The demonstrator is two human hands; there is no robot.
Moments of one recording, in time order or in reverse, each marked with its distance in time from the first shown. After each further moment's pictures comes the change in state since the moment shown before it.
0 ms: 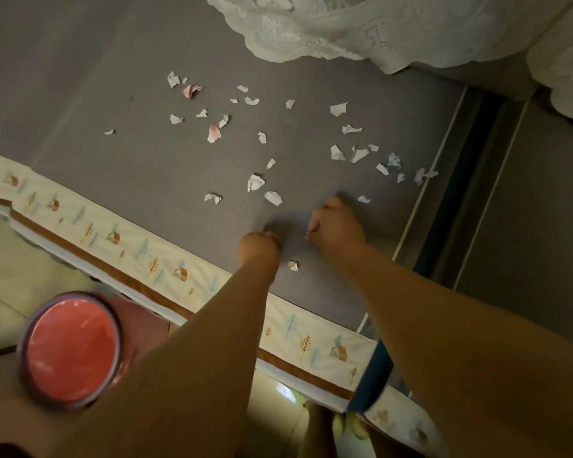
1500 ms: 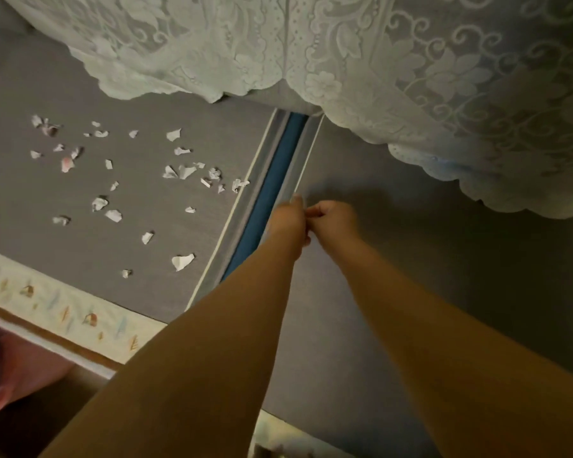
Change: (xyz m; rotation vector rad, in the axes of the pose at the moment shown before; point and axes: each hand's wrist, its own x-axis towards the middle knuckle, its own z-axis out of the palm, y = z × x) left_hand -0.223 0.176 0.282 -0.354 -0.205 0.105; right_hand -0.111 0.277 -0.162 0.826 0.131 0.283
